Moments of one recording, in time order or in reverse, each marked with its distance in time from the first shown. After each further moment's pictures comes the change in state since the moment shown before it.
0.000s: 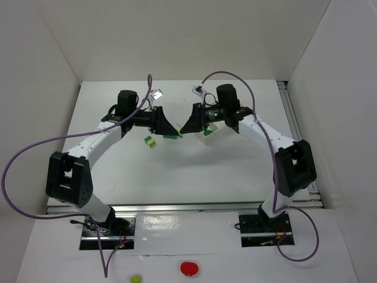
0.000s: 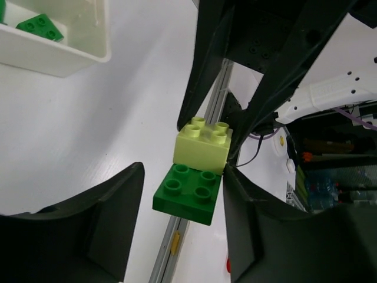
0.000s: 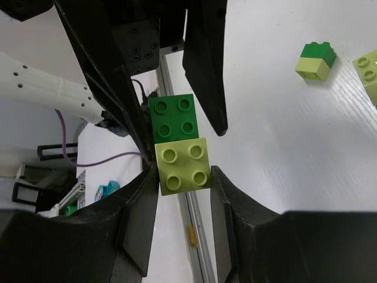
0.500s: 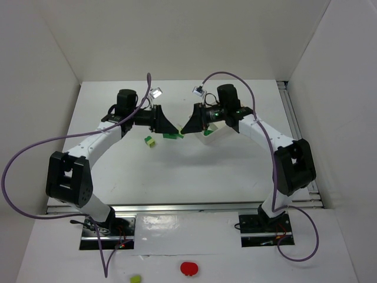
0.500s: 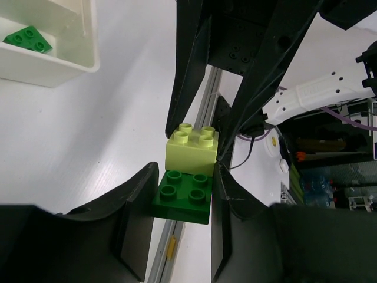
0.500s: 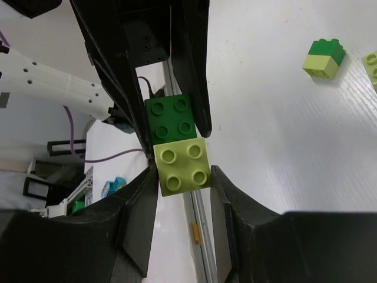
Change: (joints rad) left arm -0.002 0.000 -0.004 0.068 0.048 -0.046; right arm -0.017 0.015 -0.002 0.008 -0.046 0.008
